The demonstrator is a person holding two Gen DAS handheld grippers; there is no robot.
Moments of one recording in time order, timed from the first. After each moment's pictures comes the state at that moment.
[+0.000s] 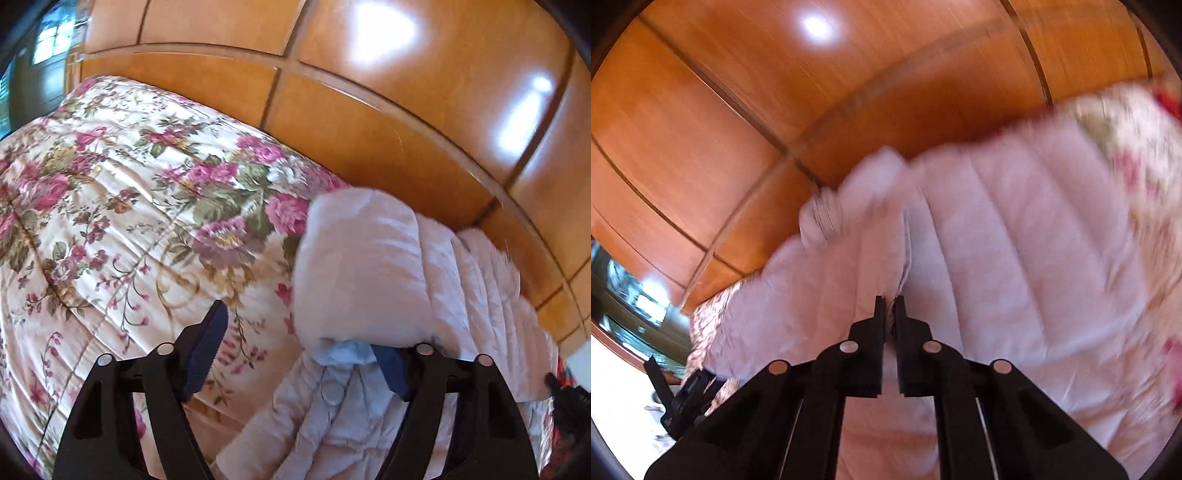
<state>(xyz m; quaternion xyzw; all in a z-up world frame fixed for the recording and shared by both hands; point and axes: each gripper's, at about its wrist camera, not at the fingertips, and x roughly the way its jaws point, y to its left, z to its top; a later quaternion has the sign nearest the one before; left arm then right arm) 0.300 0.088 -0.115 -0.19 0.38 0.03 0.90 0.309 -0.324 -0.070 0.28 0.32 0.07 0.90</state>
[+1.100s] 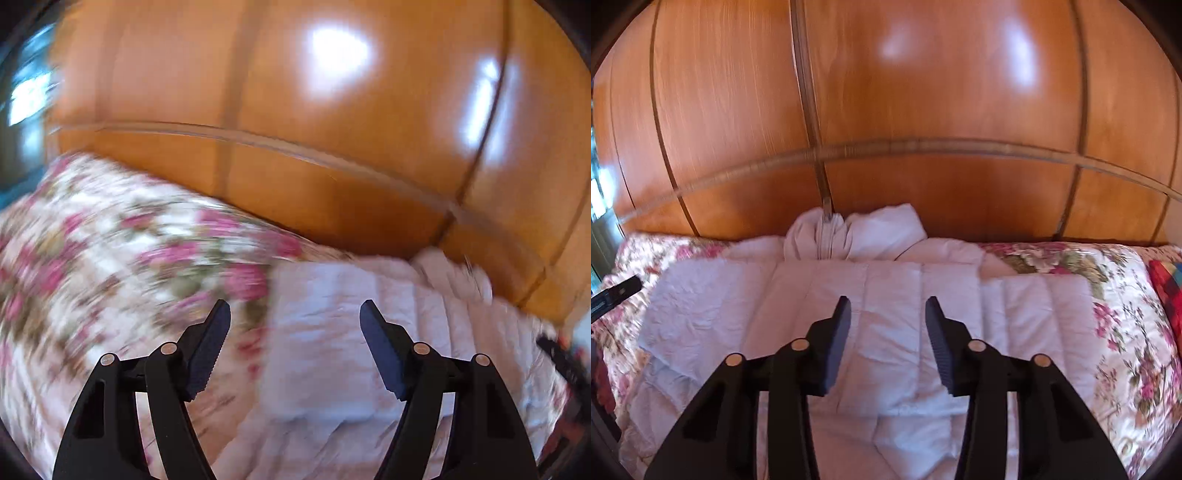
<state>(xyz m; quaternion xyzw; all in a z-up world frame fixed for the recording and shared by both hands) 0.308 0.039 -0.059 -0.09 0.32 -0.02 0.94 0.319 -0.262 -0.081 0.05 0.30 0.03 0.95</state>
